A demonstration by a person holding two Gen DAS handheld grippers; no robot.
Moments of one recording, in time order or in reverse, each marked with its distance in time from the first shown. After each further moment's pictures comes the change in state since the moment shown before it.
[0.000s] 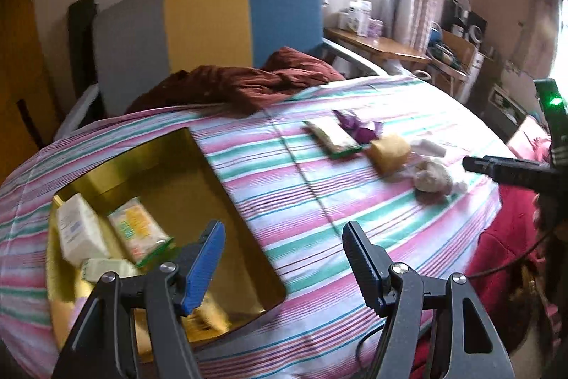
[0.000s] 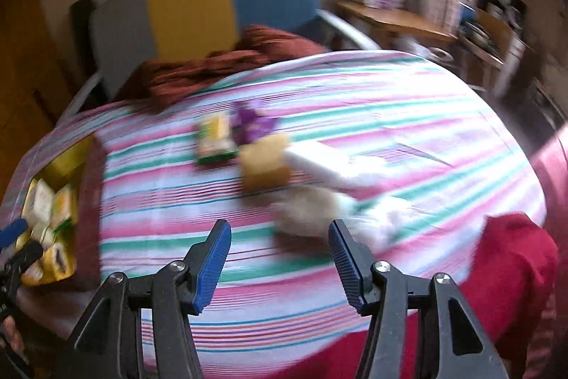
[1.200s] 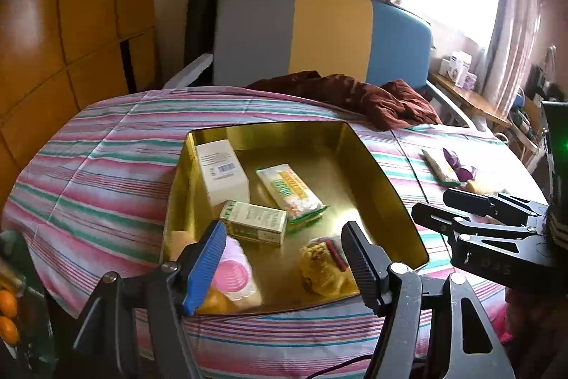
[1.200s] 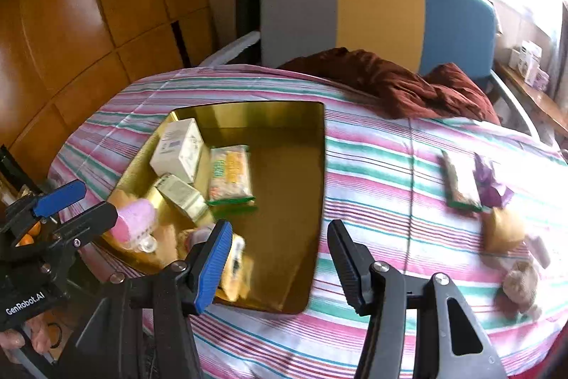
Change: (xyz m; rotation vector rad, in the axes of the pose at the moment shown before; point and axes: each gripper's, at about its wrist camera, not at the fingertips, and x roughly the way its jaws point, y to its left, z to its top) left arm -0.073 0.125 -0.066 -0.311 -0.080 0.281; right arm 0.001 0.258 -0.034 -0.439 -0.025 0.395
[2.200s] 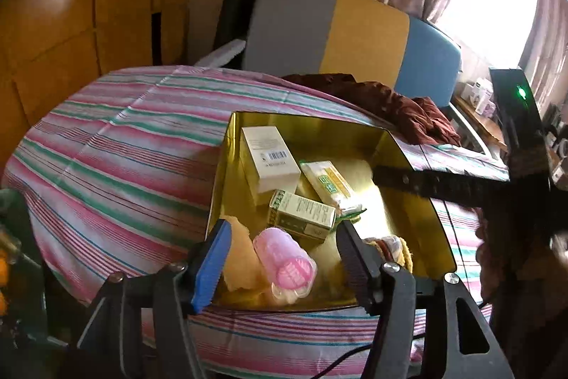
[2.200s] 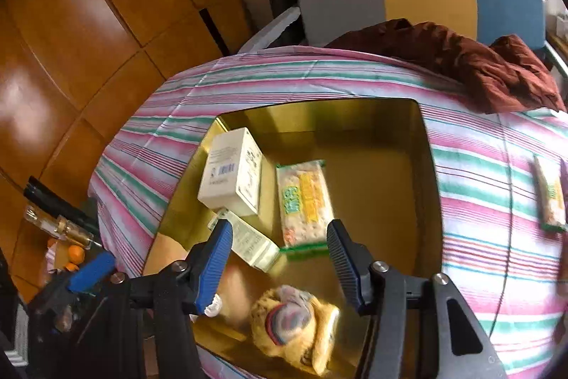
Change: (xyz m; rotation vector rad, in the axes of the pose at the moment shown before) left arm 0.005 0.062 -0.012 -0.156 0.004 0.030; right arm 0.069 0.042 0.052 0.060 0.109 0.227
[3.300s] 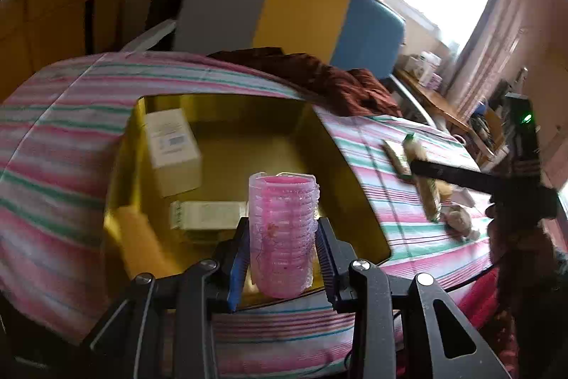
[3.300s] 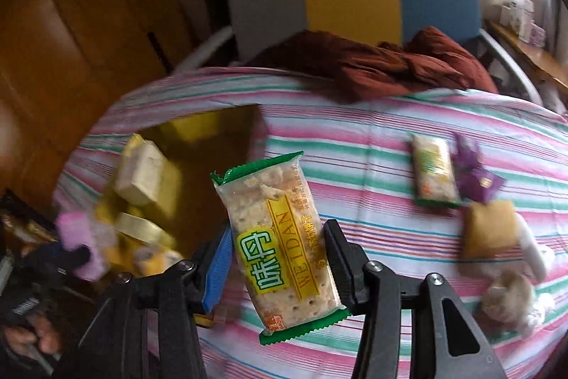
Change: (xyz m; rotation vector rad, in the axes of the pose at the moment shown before) left arm 0.023 -0.046 0.003 0.060 0.121 -0.245; right arm -0.085 -0.112 -0.025 0.063 -0.049 -0.134
